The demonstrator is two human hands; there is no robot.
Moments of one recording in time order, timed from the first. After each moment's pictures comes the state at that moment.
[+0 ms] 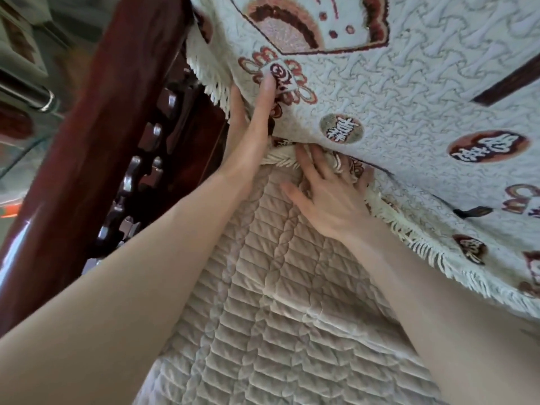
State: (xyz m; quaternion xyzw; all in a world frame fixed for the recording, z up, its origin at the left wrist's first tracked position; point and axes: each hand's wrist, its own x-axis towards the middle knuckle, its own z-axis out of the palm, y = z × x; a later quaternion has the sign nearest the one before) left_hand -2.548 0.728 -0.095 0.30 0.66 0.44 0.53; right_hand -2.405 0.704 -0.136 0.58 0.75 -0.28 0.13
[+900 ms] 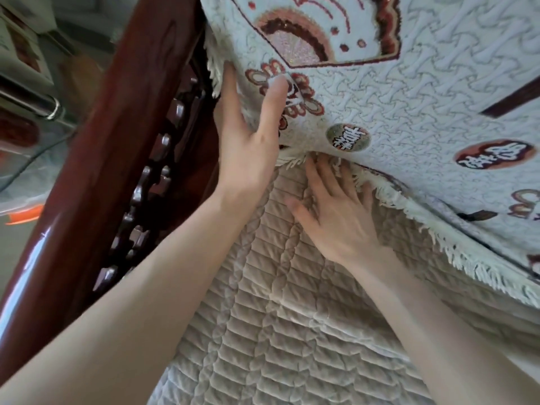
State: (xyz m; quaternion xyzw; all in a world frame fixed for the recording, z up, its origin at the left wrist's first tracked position) left_hand -2.554 0.715 -0.077 0.36 0.69 0.46 0.43; right_hand -2.408 0.678 -0.122 0.60 0.76 -0.25 0.09
